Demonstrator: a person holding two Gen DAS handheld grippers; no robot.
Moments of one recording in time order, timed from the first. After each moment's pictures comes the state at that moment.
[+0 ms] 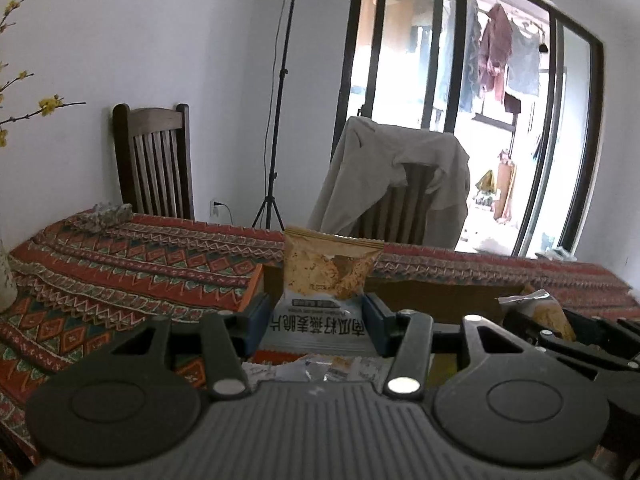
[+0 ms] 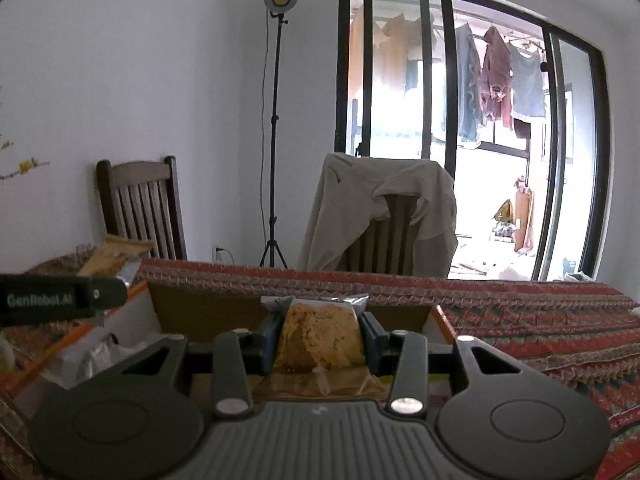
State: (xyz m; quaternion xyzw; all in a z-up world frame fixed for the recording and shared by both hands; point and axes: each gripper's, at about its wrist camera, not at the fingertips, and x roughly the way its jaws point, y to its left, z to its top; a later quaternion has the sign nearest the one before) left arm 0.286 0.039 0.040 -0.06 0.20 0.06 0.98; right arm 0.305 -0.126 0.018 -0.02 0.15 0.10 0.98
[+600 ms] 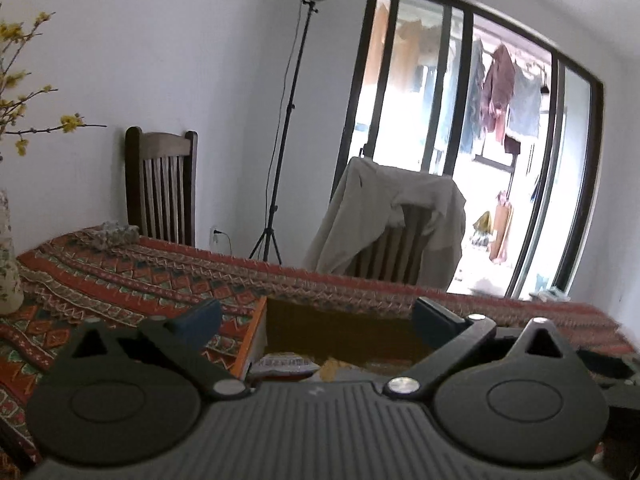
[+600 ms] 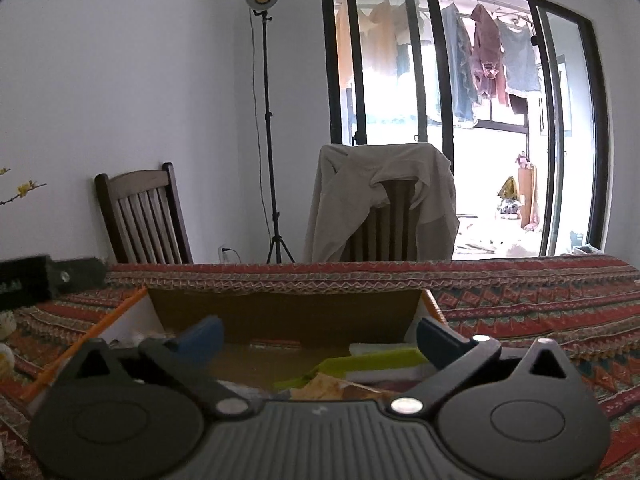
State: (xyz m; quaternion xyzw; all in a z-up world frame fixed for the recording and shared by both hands) left arm 0.254 0.043 0.059 -0.10 0.14 0.06 0.98; right arm 0.297 -0.154 0.033 0.01 0.17 0.10 0.98
